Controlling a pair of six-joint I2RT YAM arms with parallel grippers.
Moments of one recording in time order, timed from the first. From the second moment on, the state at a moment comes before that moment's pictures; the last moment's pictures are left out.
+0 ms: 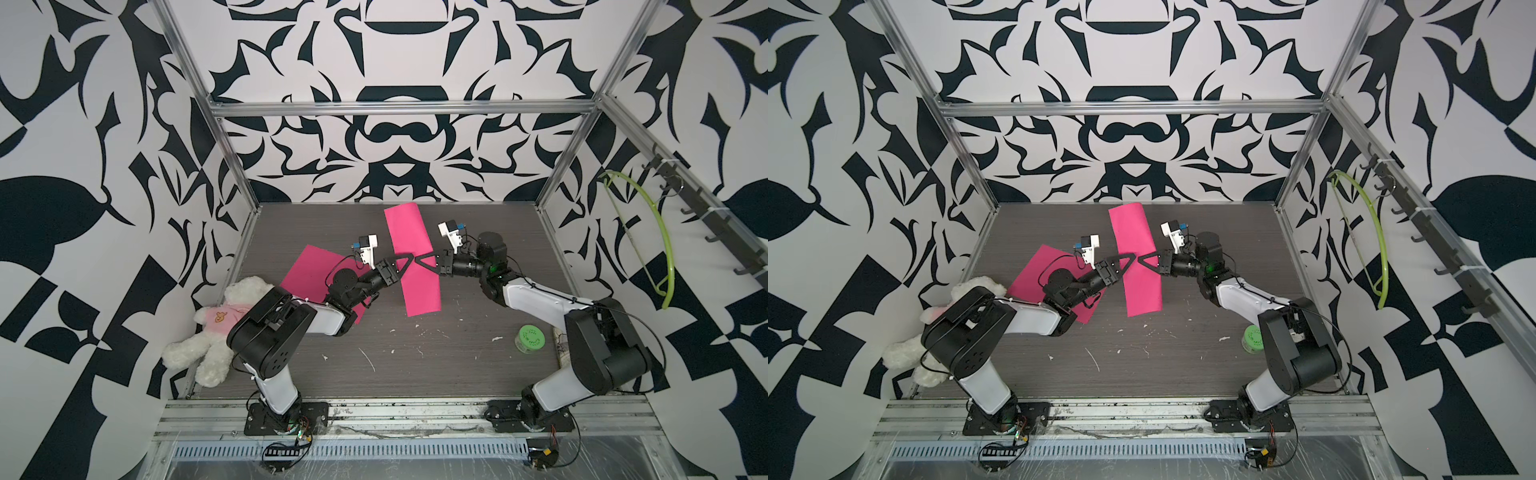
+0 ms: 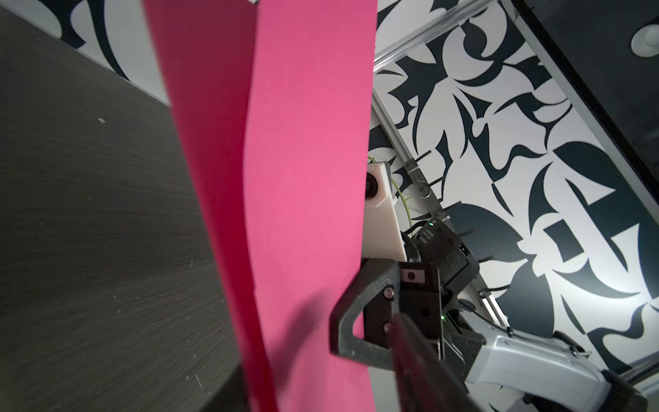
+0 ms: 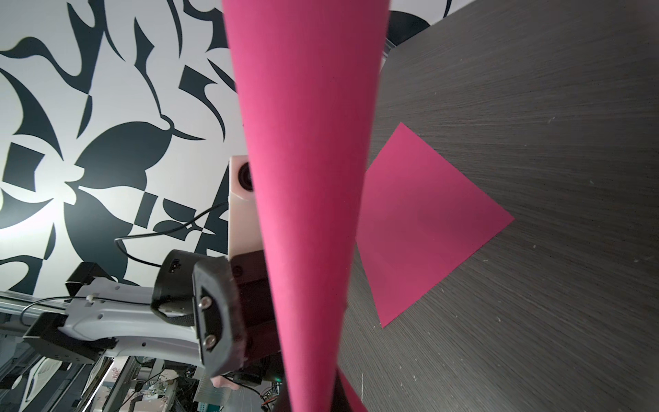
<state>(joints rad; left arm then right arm) -0.63 1.72 0.61 1.33 0.42 -1.19 0.35 1.54 0.82 0.52 -0.97 0.87</state>
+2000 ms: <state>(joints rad) -0.60 1.71 0.64 1.34 0.48 -1.20 0.33 1.54 0.82 0.74 -0.92 1.05</state>
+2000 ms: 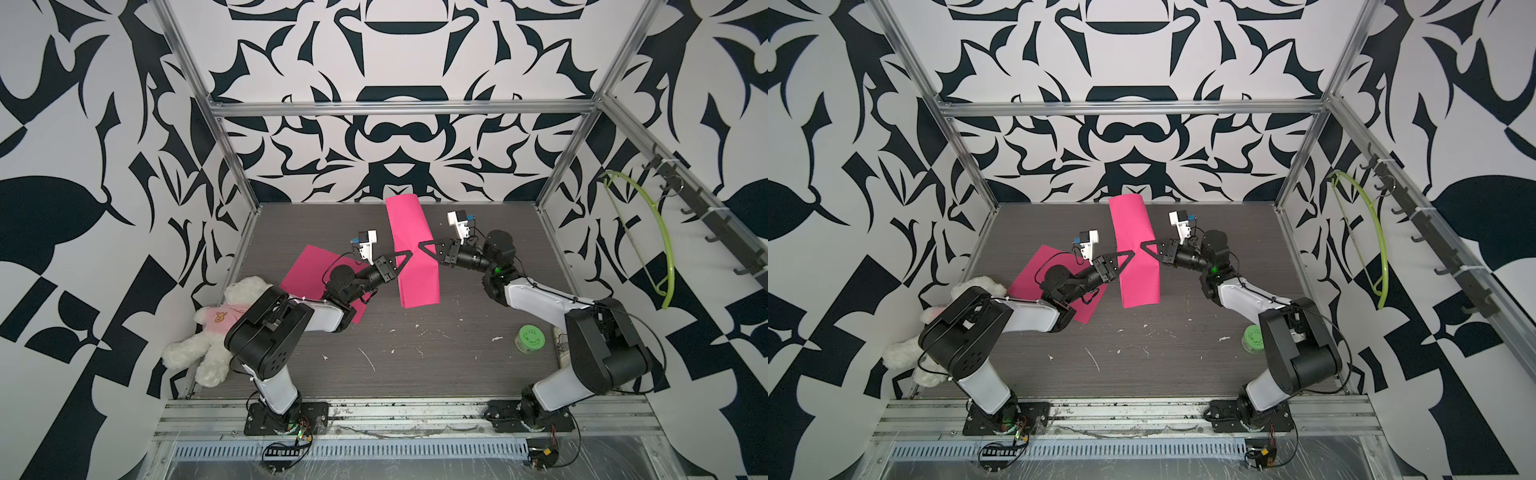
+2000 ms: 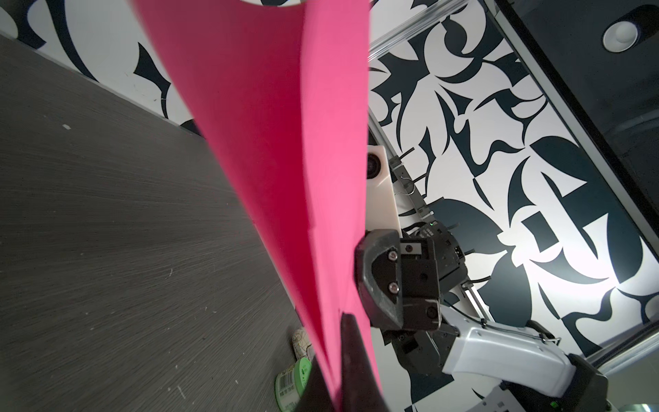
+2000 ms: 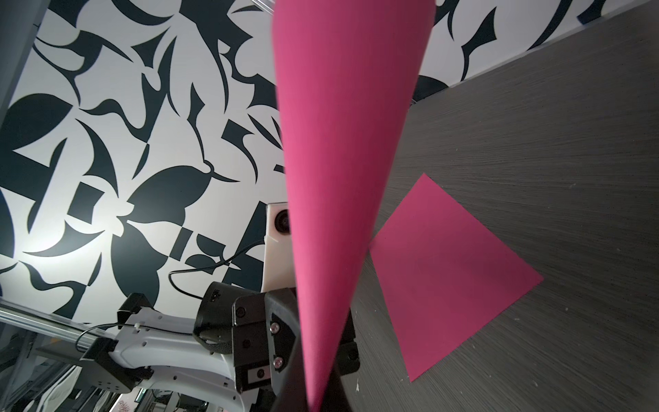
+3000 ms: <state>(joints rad) -0.59 1.71 0.64 1.34 0.51 -1.23 0.31 1.54 0.92 0.77 -0.82 1.08</state>
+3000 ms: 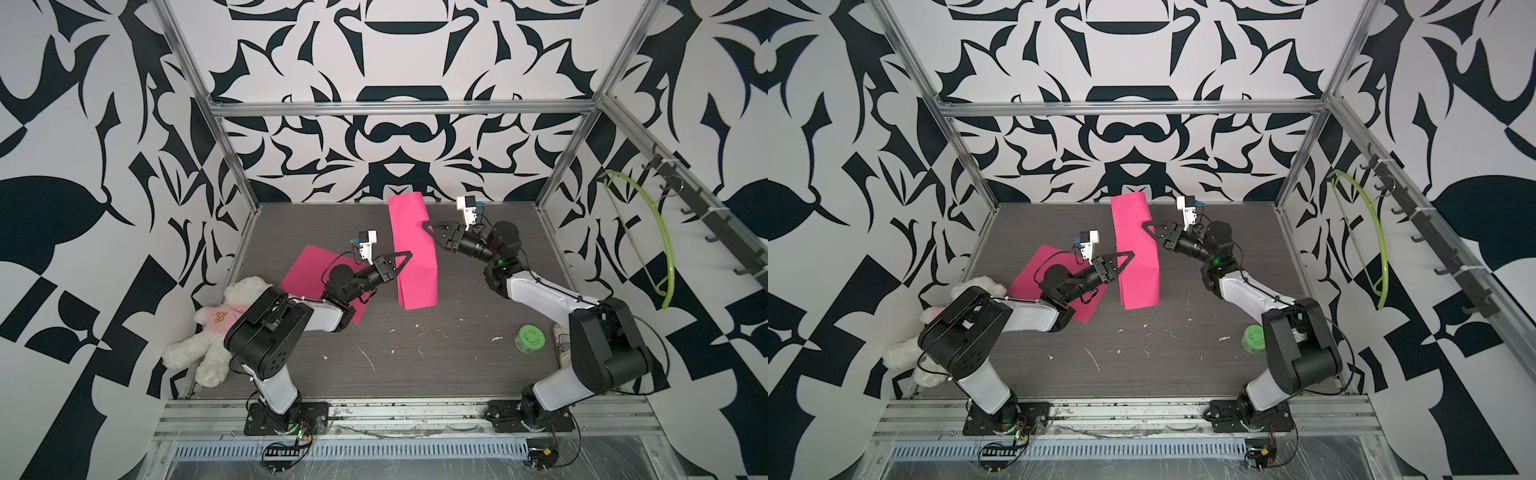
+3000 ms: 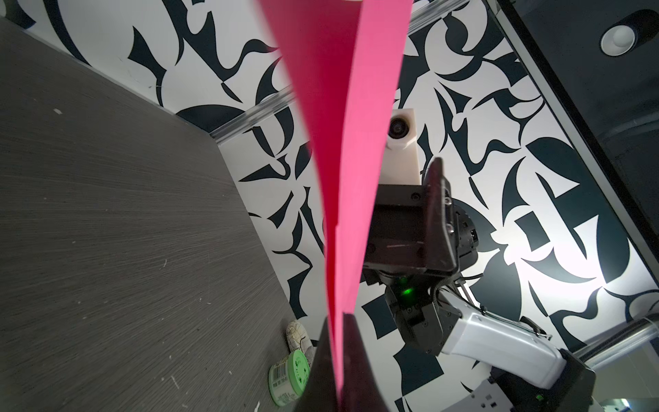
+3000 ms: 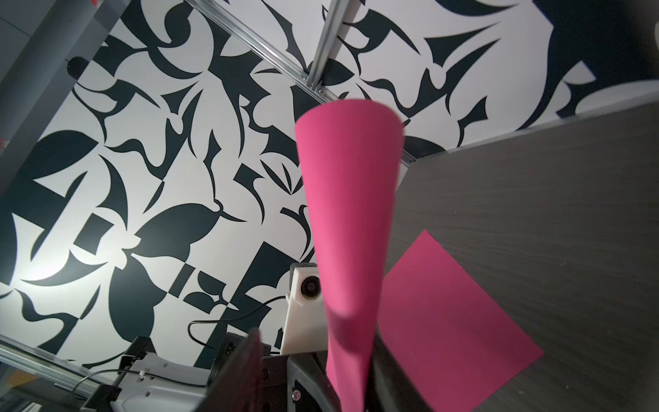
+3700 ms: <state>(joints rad) -0.59 1.72 0.63 1.34 0.52 -1.23 0.31 1.63 1.03 0.76 -0.79 1.10</state>
